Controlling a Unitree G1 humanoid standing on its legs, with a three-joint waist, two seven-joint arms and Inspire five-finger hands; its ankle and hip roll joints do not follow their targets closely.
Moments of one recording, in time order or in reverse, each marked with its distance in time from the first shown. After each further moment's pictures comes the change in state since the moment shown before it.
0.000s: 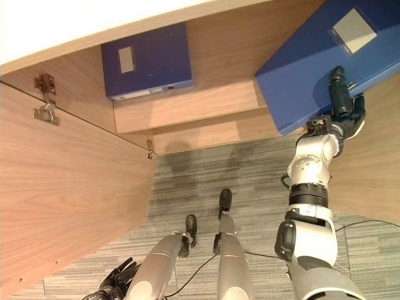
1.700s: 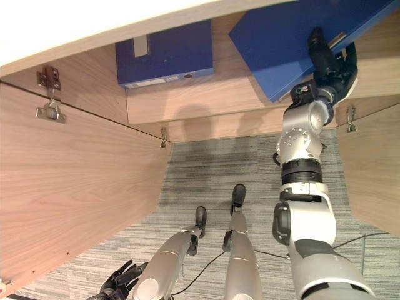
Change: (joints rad) left arm 0.008 -0.031 0.055 0.018 0.038 -0.006 0.003; right arm -0.189 -0.040 0.189 0.115 -0.036 -0.007 0.009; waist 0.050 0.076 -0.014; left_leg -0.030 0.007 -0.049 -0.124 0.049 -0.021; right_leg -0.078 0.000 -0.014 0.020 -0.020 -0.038
